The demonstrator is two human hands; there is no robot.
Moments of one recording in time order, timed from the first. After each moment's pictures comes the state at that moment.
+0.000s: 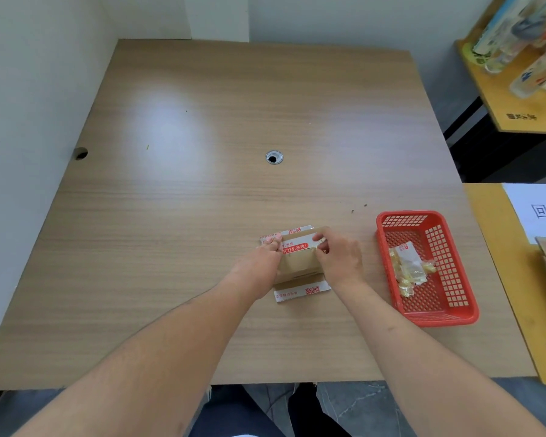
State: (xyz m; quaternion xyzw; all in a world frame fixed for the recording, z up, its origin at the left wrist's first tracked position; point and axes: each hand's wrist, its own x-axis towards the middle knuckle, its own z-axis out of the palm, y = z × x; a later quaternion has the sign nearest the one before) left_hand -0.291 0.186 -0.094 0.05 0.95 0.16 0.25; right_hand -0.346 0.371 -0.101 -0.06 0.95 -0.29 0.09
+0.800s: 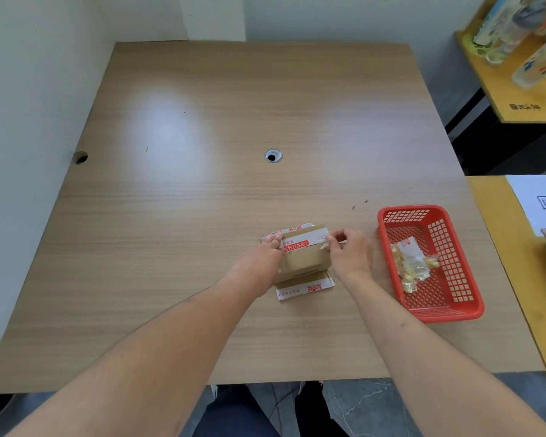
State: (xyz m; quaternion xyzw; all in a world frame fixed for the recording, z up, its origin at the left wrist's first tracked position) left_hand -0.296 0.187 -0.103 0.07 0.96 0.12 0.25; right_hand -0.356 0.383 -0.115 0.08 0.93 -0.35 0.05
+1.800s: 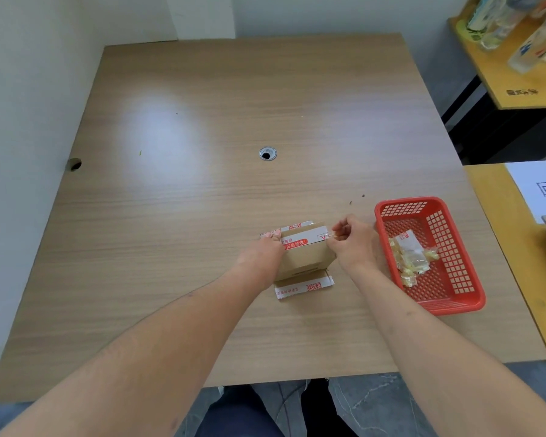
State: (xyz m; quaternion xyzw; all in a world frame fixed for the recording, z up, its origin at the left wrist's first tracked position) left_hand -0.310 0.197 -0.097 0.05 0.96 0.05 0.27; right_hand -0.367 0.399 -0.107 0.06 0.92 -0.39 0.07
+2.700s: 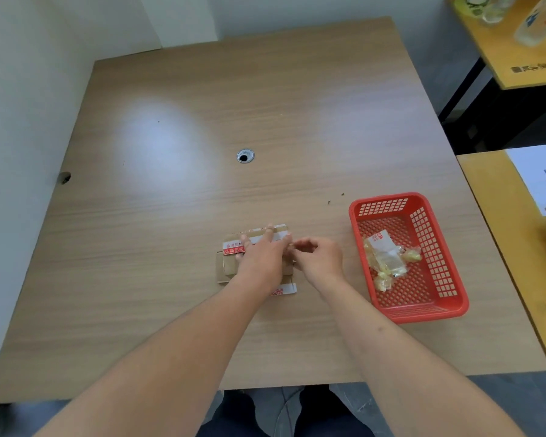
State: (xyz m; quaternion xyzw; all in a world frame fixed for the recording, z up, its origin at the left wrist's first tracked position) left_hand -0.340 0.286 -0.106 -0.09 0.95 0.13 0.28; right_hand -0.360 0.417 -0.138 0.15 0.74 -0.62 0.22
